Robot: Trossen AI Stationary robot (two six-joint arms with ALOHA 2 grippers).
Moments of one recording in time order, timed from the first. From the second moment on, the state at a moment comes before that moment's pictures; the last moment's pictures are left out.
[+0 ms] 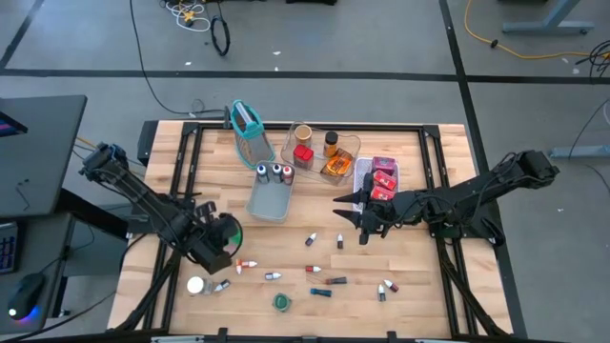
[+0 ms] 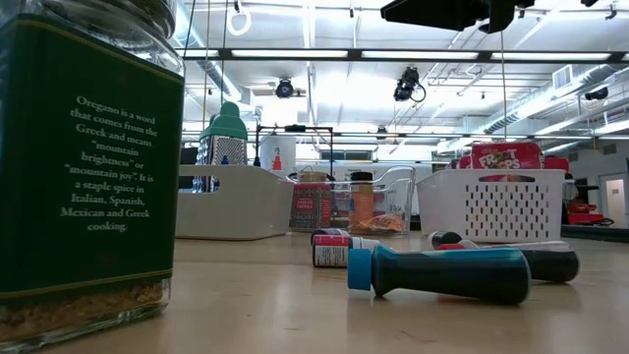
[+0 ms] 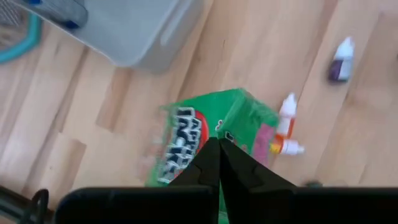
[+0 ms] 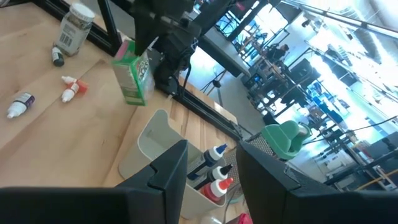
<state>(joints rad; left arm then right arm) -0.66 1.30 1.06 -1.16 -0.40 -0.98 0.30 1.18 0.69 0.30 0.45 -0.62</state>
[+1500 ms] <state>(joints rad) -0.37 1.39 1.07 -0.27 -0.66 -0.13 0.16 1.61 0.83 0.72 0.12 -0.23</state>
